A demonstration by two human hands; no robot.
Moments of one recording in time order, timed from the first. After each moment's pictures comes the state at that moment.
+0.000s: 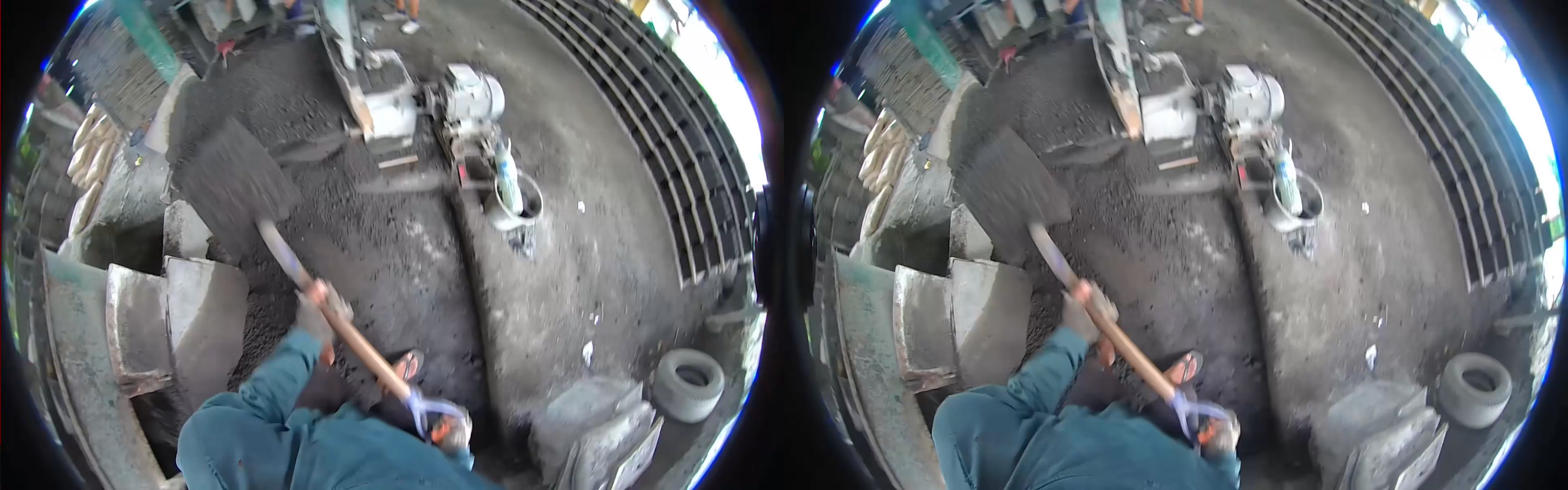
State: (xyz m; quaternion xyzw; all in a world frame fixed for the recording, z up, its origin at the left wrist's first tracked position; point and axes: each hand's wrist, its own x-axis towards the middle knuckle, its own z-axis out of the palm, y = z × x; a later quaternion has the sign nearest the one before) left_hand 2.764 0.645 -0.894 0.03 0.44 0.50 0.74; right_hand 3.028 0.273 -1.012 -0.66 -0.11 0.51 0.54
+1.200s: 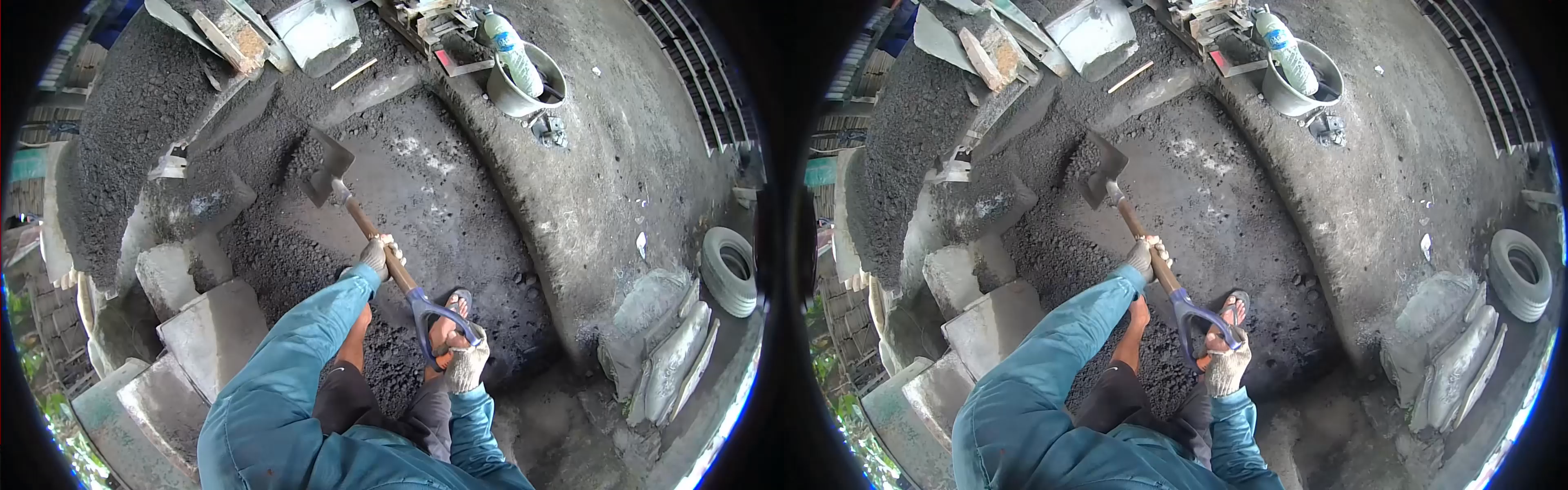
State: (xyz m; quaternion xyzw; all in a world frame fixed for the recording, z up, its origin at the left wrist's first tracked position) left_hand 2.833 0.776 -1.253 -0.06 0.57 0.16 0.80; right_hand 2.921 0.531 -1.044 -0.68 0.10 0.39 0.61
